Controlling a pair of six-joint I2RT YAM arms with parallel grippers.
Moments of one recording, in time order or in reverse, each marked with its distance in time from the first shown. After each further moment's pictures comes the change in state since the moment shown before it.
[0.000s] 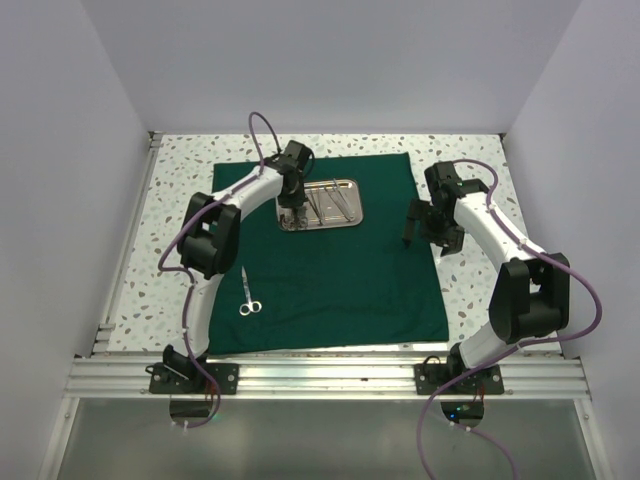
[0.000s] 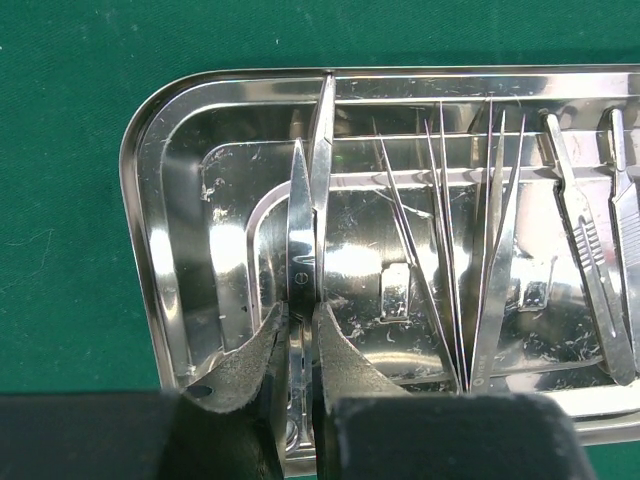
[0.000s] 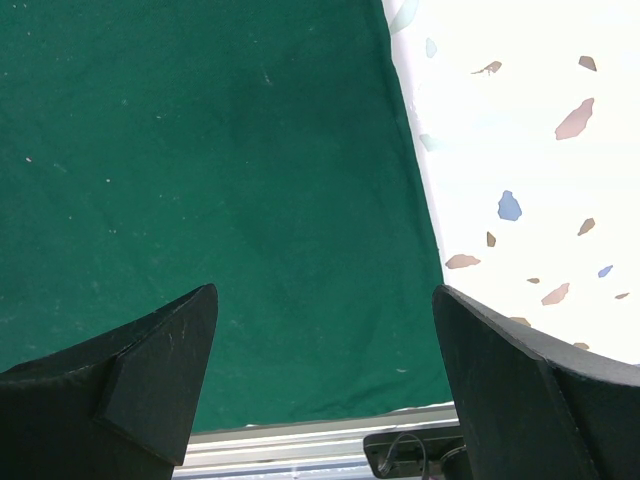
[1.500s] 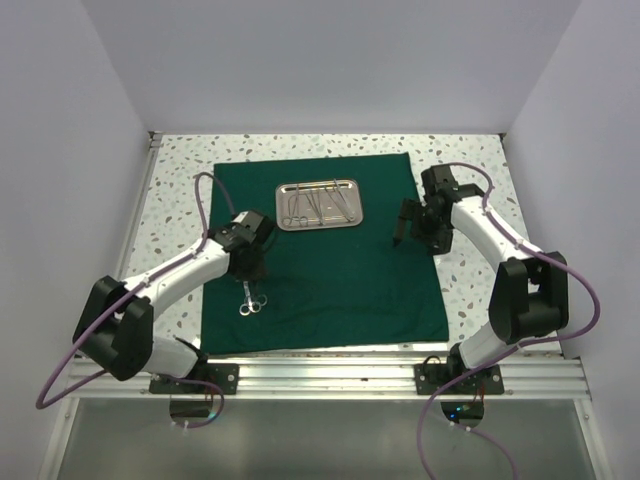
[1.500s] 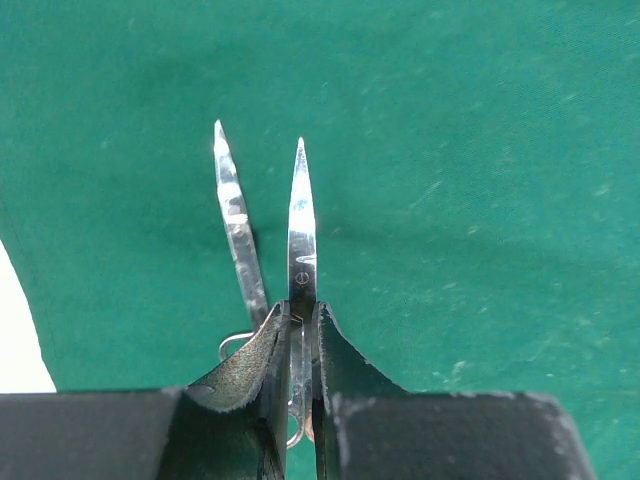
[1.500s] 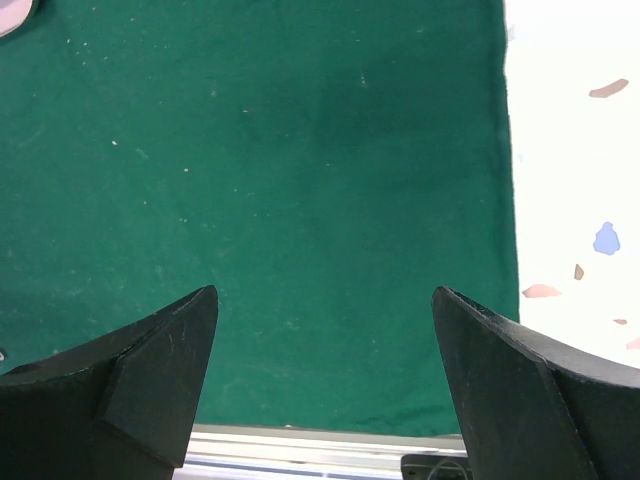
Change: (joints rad) left arm -0.106 -0.873 -0.932 -0.099 -0.060 -0.160; right arm 0.013 0.000 -0.045 0.100 -0.137 0.020
